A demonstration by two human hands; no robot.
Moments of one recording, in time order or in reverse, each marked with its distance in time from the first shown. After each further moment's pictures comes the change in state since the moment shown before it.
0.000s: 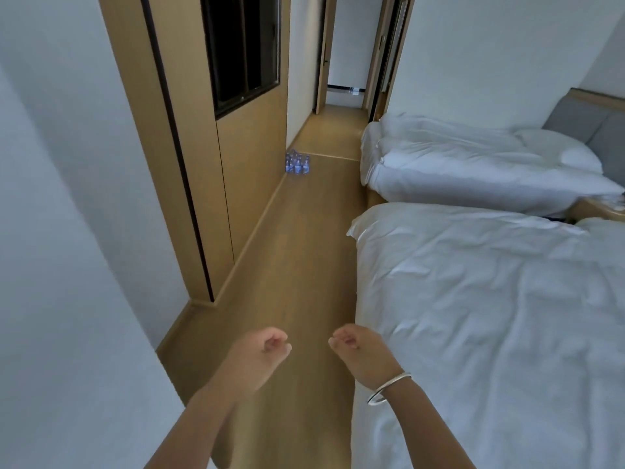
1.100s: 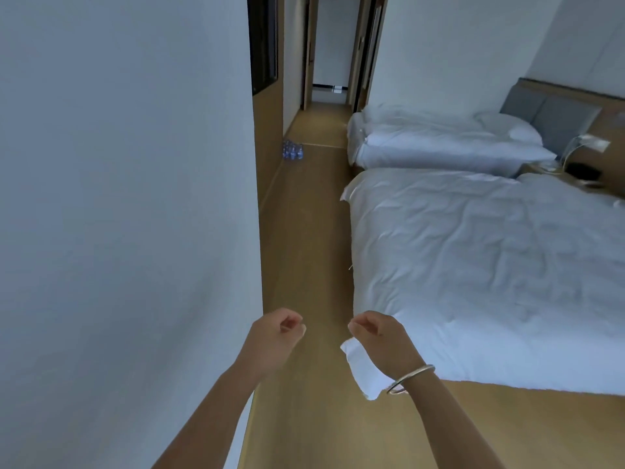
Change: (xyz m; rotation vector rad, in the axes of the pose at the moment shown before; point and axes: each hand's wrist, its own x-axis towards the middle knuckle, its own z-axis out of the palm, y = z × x) left_hand -0.465 -0.082 0.024 -0.129 0.076 0.052; right_hand -0.487 -0.063 0.124 0.098 0.152 0.040
